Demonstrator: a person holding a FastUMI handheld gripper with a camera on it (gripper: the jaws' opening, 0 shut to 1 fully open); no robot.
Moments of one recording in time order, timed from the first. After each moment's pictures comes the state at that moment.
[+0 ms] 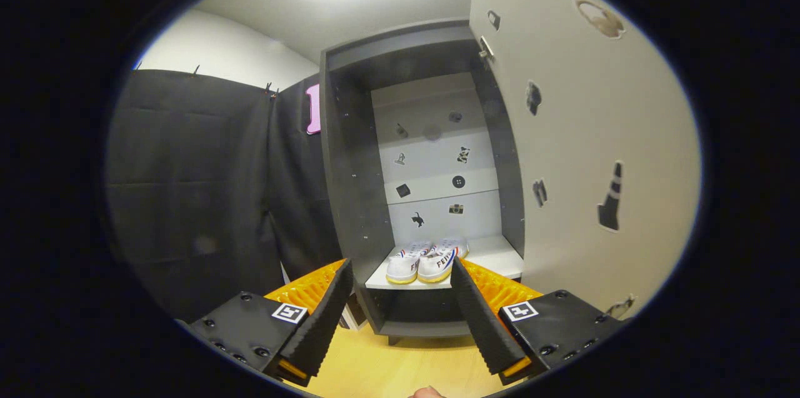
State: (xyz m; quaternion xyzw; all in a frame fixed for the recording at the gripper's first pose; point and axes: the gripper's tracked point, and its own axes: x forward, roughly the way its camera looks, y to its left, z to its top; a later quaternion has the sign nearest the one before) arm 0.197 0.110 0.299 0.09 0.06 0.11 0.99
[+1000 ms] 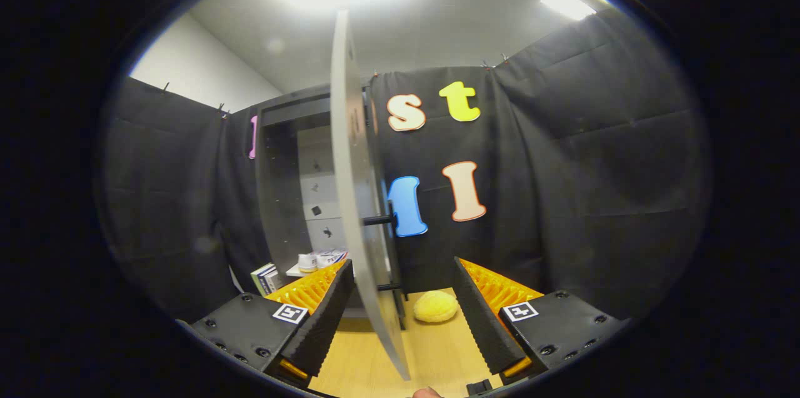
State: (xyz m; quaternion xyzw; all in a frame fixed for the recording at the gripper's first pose) arm 0.048 -0.144 0.343 0.08 0.03 -0.06 0.99
